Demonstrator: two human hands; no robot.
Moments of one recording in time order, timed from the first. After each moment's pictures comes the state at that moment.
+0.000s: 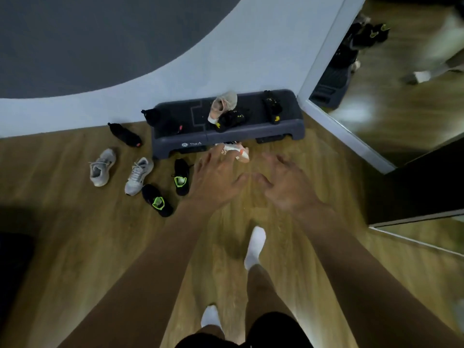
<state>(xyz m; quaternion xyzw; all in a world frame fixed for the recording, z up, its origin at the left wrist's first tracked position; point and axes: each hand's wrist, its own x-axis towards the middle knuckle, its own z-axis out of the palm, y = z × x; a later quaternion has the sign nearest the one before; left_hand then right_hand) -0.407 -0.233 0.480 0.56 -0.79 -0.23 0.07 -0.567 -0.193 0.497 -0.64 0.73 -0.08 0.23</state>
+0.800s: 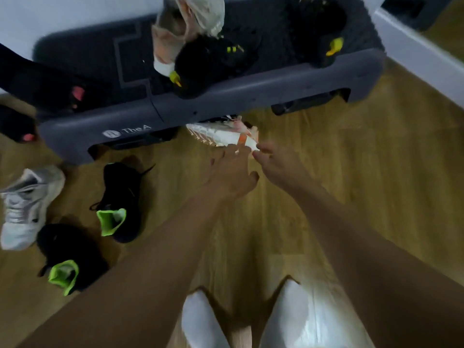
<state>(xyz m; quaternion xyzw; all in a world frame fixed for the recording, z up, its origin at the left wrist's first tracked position) -0.547 -0.558 -0.113 0.54 -0.79 -0.28 -0.09 -0.671 -0.530 -0.097 -0.51 0.75 -0.16 0.38</state>
